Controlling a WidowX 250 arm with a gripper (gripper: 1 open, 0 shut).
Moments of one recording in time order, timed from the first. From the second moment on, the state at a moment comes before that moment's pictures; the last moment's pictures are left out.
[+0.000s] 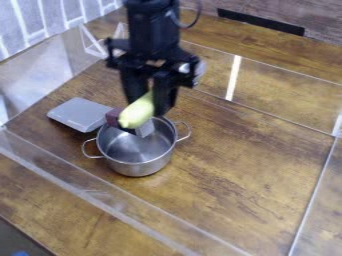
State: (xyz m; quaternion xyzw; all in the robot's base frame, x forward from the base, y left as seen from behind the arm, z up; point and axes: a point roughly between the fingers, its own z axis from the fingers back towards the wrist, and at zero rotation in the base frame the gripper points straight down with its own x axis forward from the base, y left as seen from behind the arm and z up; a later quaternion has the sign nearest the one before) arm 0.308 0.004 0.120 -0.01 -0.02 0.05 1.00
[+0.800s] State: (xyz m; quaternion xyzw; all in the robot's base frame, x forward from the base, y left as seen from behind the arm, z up) arm 0.315 0.022 0.089 -0.02 -0.04 0.05 1.00
